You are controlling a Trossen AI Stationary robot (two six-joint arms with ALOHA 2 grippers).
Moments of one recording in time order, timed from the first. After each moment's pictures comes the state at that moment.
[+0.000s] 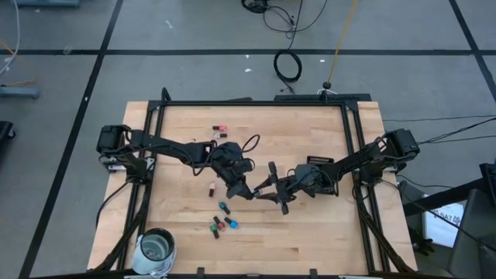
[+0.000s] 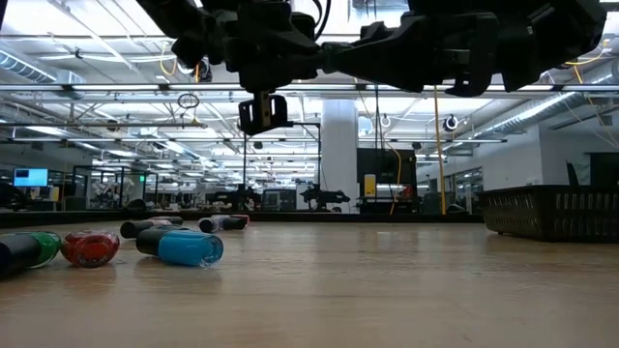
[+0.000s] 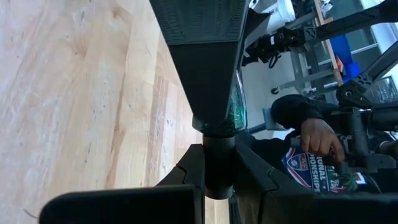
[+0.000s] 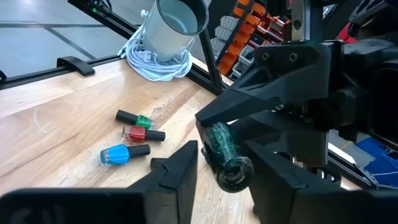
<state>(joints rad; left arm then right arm) 0.00 1.67 1.01 0.10 0.65 -0.67 0.20 1.62 0.64 0.85 -0.05 -0.47</state>
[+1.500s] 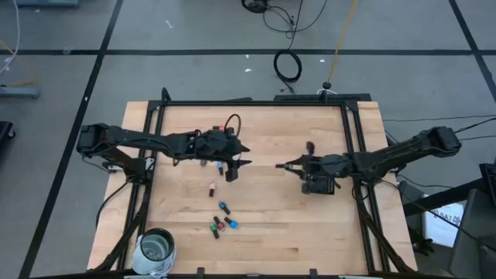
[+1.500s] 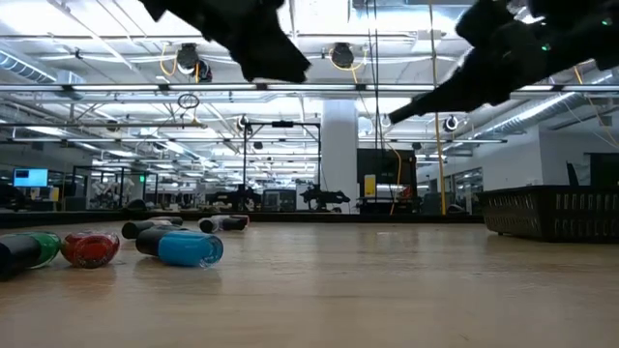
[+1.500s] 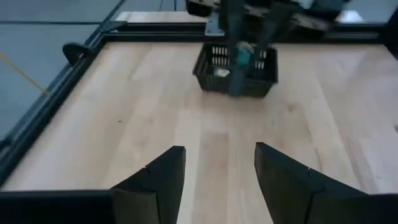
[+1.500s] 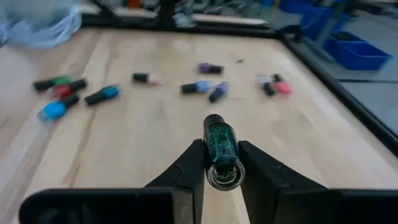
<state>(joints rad) 0.04 1.43 1.01 -0.07 -0.05 0.03 0.17 0.97 0.37 0.25 0.35 0.05</state>
